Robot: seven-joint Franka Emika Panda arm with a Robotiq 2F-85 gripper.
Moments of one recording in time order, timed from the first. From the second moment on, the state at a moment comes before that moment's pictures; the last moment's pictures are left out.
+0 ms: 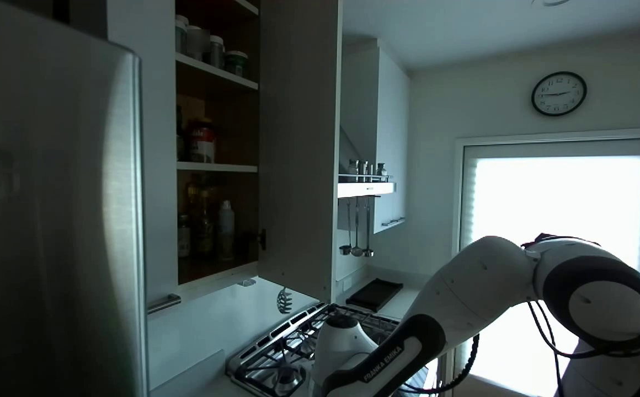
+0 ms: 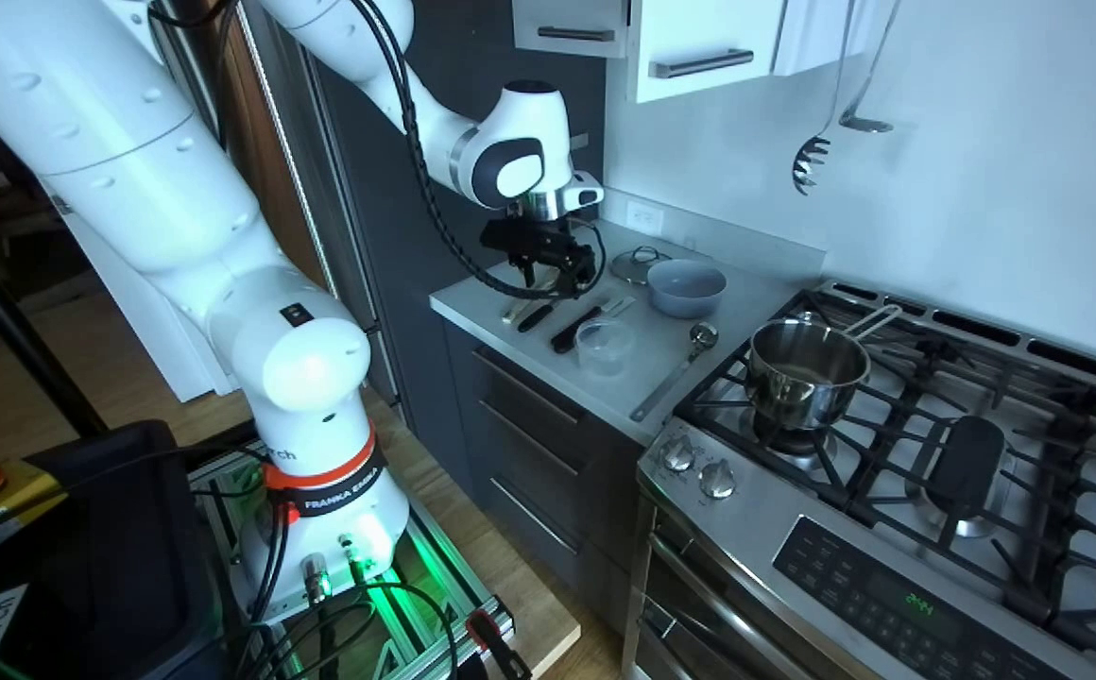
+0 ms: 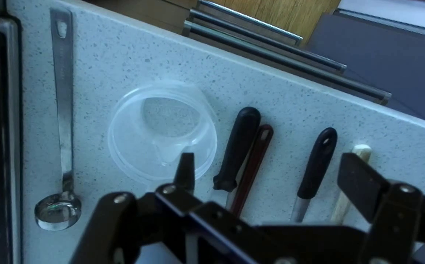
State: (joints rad) arm 0.10 -0.26 0.07 -2.71 0.14 2.63 -0.38
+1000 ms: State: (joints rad) arm 0.06 -0.52 -0.08 -2.70 0.02 2.47 -0.39
